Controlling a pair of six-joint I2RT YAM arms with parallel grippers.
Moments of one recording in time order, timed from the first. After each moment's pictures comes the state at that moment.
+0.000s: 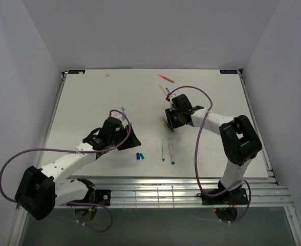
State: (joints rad) left arm -0.59 1.14 0.64 -0.27 0.16 -0.73; right arm 0.55 1.79 1.12 -0.26 -0.07 0.14
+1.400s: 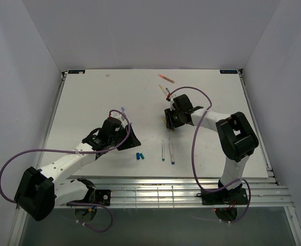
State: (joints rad) left arm -0.59 1.13 0.64 -0.28 0.16 -0.73; right arm 0.52 1.85 1.12 -0.19 -0.14 0.12
